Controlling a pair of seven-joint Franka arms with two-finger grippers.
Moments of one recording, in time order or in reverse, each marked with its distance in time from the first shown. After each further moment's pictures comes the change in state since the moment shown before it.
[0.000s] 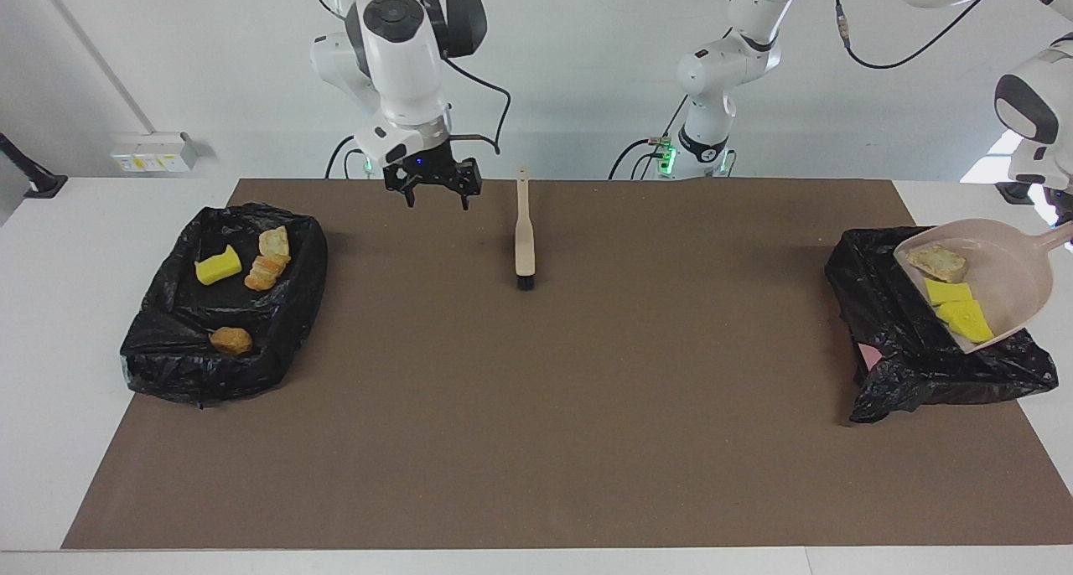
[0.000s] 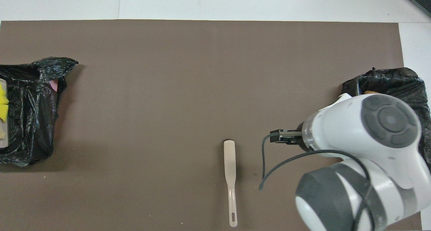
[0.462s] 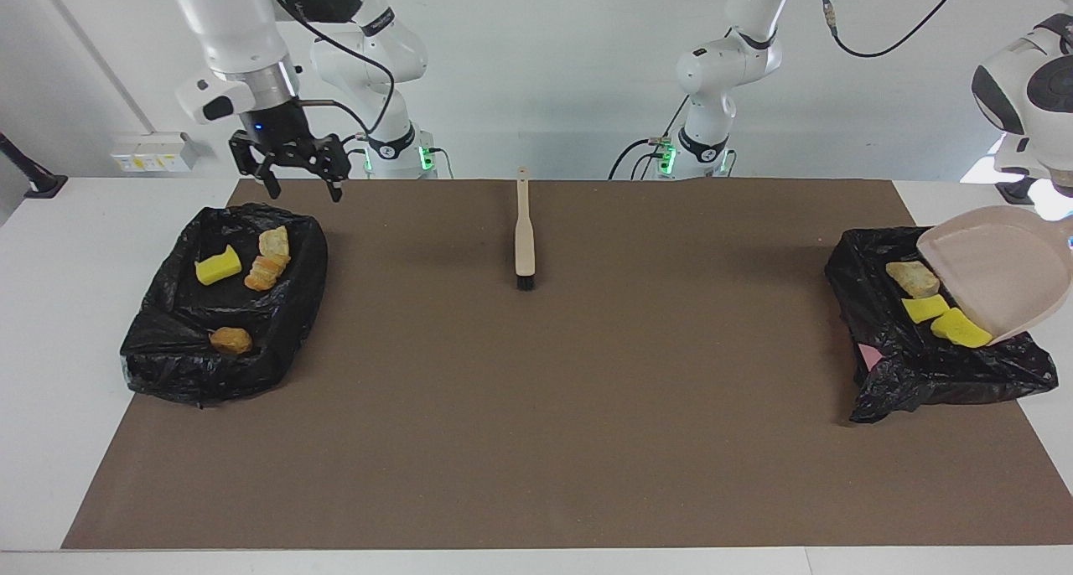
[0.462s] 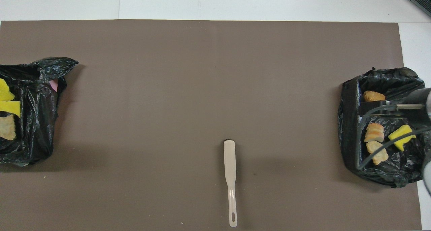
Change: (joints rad) left arm -0.042 -0.064 -0.001 -0.021 0.179 -0.001 -0.037; right arm -0.002 -0.016 -0.298 0.165 -0.064 -0.069 -0.280
